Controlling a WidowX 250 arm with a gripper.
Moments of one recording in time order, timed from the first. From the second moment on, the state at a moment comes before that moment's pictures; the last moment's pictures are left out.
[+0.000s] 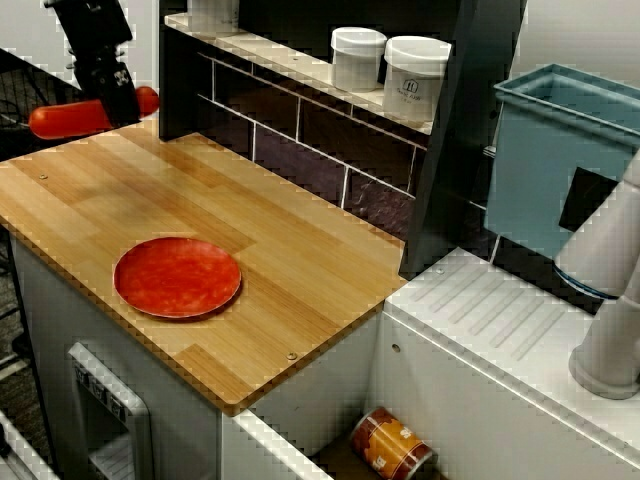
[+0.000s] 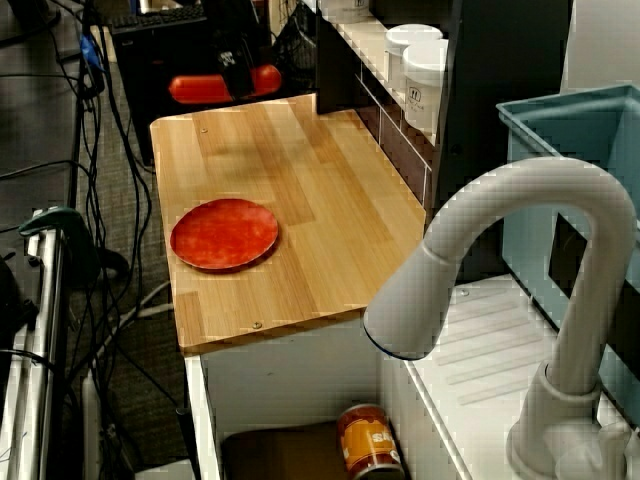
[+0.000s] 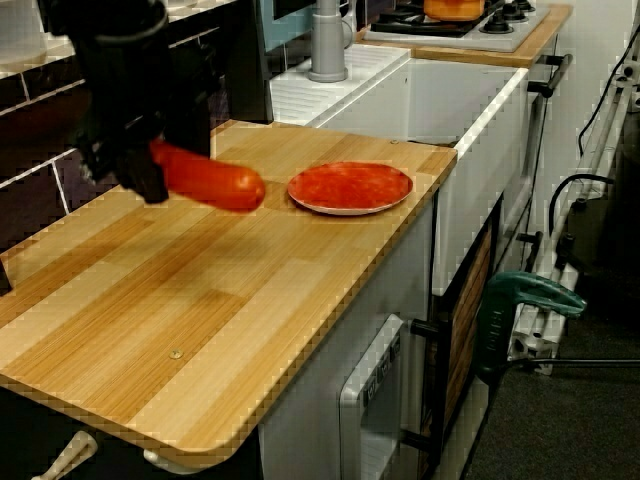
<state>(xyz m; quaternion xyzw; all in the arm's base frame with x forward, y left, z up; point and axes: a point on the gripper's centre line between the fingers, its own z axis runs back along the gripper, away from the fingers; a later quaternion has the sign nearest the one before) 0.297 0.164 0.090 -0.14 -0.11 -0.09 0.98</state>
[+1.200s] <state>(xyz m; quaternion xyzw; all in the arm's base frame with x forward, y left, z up) 0.286 0.165 0.055 -0.17 -0.03 -0.07 0.98</state>
